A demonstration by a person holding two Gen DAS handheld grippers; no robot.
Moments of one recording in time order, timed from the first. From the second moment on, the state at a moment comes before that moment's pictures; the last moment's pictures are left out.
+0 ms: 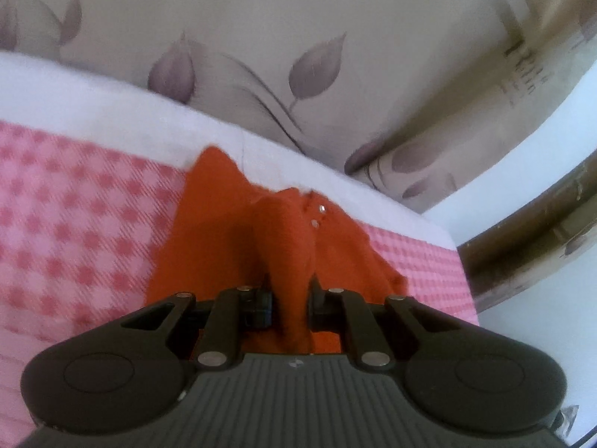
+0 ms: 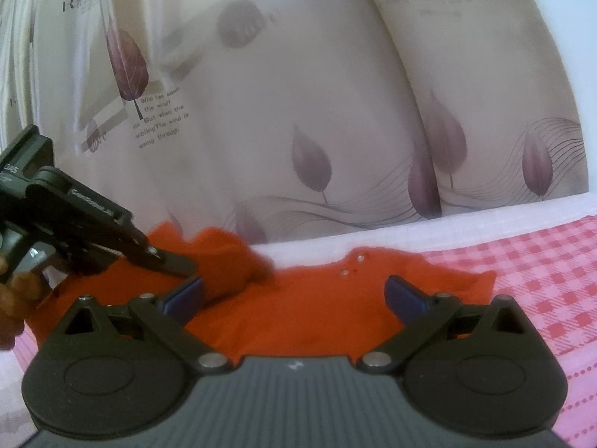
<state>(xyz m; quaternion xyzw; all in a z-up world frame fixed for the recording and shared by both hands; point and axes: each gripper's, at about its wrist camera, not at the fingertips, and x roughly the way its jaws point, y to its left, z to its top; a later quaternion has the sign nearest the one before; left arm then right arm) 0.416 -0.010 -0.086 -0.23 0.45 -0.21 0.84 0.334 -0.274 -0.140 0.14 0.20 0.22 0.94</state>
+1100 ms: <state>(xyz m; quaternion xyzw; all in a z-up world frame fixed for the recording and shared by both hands) 0.265 0.044 -0.146 -0.23 0.25 -0.38 0.86 0.328 -0.270 -0.175 0.48 0.33 0.33 0.74</state>
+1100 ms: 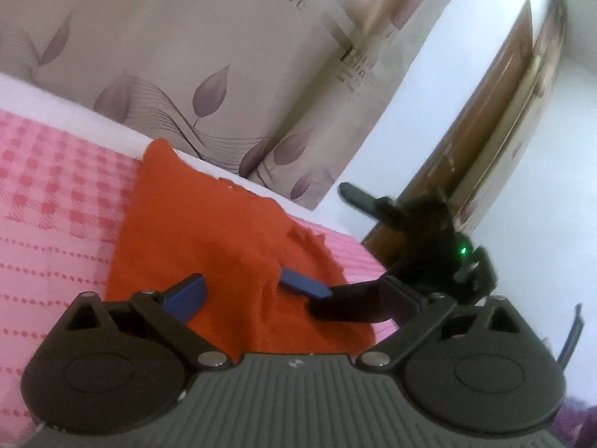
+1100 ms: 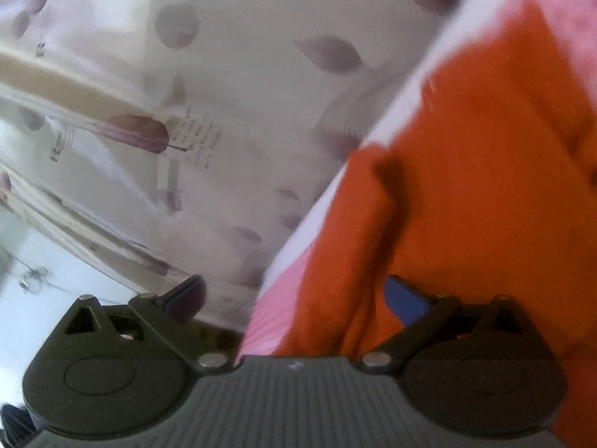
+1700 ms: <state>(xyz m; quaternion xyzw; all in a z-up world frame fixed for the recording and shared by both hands) 0.283 0.061 -0.158 -0.31 0.28 -0.39 0.82 0.328 -0.244 -0.168 0.48 0.35 0.29 0.75</state>
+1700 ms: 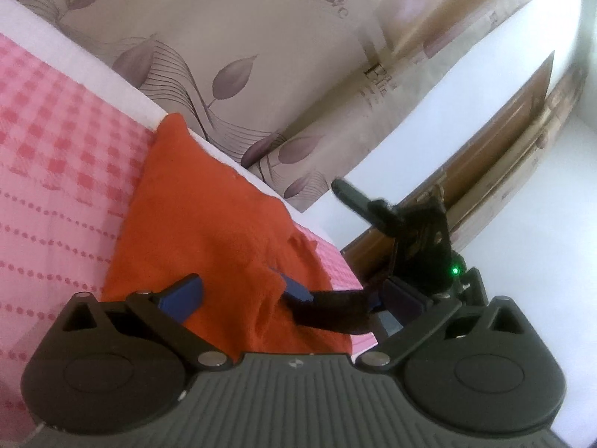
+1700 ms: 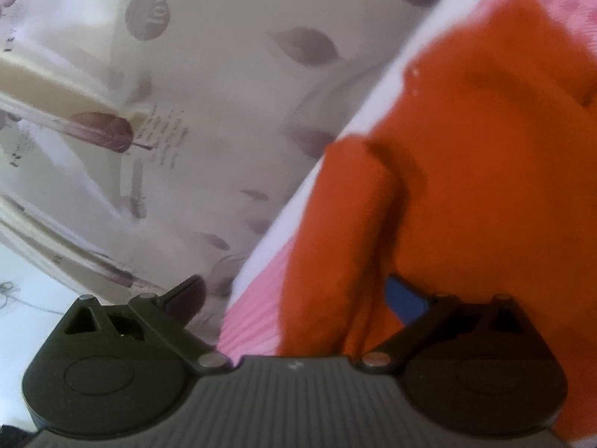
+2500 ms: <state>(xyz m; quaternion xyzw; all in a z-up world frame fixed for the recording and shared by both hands) 0.279 0.073 -0.158 -0.35 0.25 -0.38 0.82 0.342 -0.207 -0.153 0.34 0.37 0.28 0.82</state>
